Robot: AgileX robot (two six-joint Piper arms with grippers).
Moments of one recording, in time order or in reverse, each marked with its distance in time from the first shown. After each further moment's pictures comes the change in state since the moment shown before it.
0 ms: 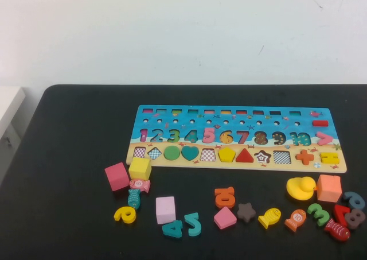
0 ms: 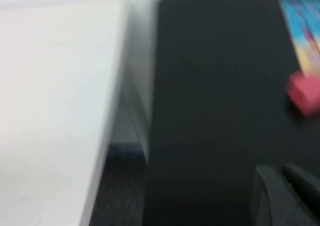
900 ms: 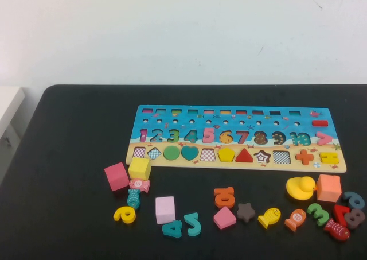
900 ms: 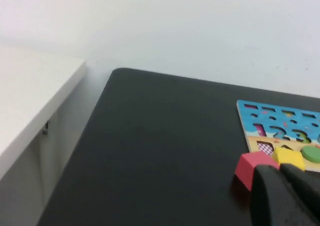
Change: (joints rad) right arm 0.000 0.000 0.000 0.000 0.000 -0.008; left arm 0.350 -0.283 0.716 -0.325 -0.926 0.027
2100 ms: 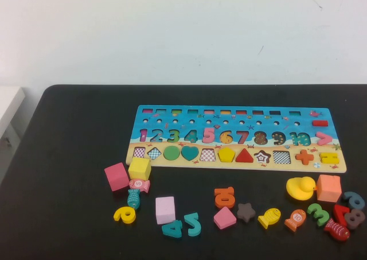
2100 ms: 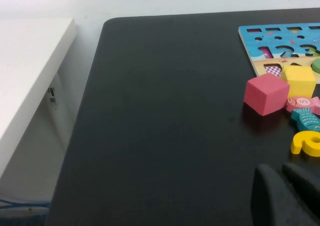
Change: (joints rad) right arm 0.000 0.000 0.000 0.000 0.000 0.000; left arm 0.000 -0.058 -0.002 -0.214 0.224 0.406
